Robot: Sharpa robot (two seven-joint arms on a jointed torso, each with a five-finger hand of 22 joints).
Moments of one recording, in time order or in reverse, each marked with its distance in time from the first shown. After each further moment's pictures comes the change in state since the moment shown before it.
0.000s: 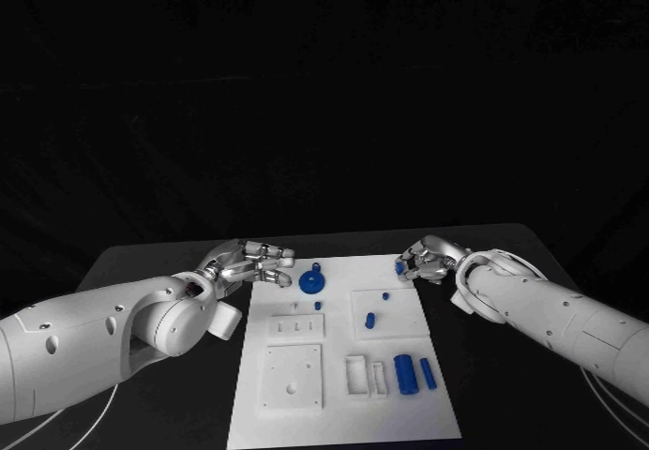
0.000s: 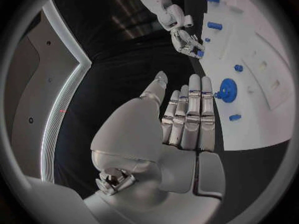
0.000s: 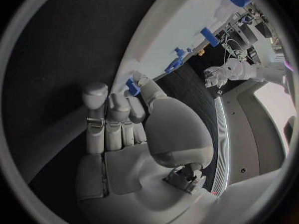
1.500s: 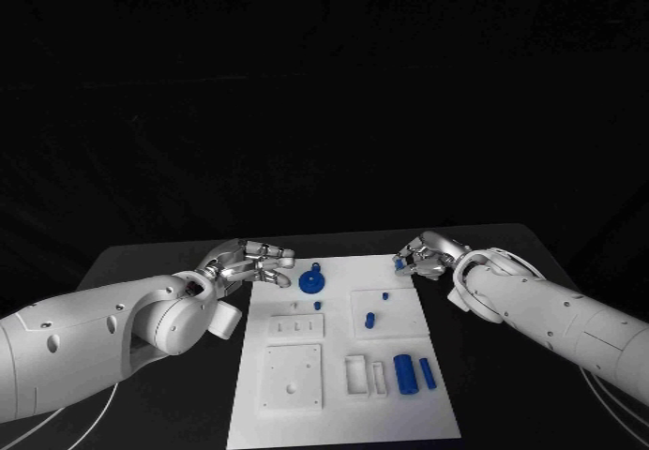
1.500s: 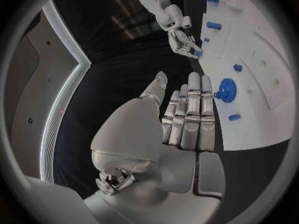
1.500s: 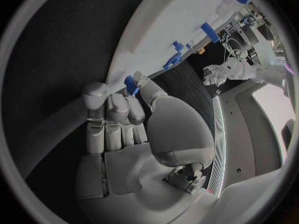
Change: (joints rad) left arm 0.001 0.001 0.000 -0.006 -0.004 0.004 -0.010; left_hand -0.004 0.004 0.000 0.000 0.000 -0.004 0.004 0.000 0.000 0.021 -0.012 0.000 0.000 0.048 -0.016 0.036 0.014 0.000 0.024 -0.015 0.027 0.008; right arm 0.000 -0.014 0.000 0.050 0.001 -0.059 0.004; right_hand -0.012 0.027 0.157 0.025 -0.161 0.134 -0.001 -0.005 0.003 -0.004 0.026 0.009 0.000 0.003 0.011 0.009 0.014 0.000 0.004 0.004 0.009 0.000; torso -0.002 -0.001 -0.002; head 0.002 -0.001
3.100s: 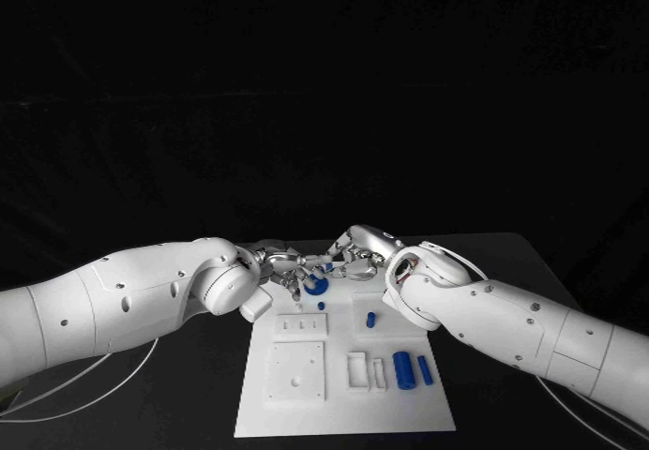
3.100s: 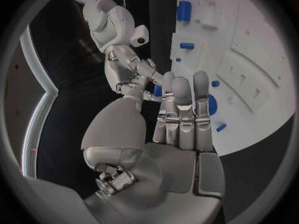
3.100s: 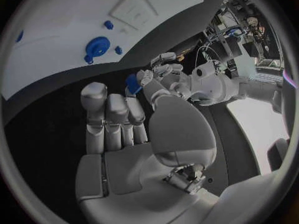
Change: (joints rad) left arm 0.053 0.162 0.000 -0.105 -0.223 0.043 -0.513; left_hand -0.302 -0.130 0.091 0.273 0.012 0.159 -0.116 0.002 0.560 0.326 -0.145 0.192 0.183 0.059 -0.145 0.726 0.372 -0.029 0.049 -0.144 0.472 0.425; right arm -0.001 0.079 -0.035 0.421 -0.179 -0.093 -0.273; right_hand 0.000 -0.045 0.003 0.069 0.027 0.028 0.000 -0.001 0.001 0.007 -0.007 0.011 0.000 0.002 -0.002 0.003 0.014 0.000 0.000 0.000 0.027 0.000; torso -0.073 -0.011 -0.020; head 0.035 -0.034
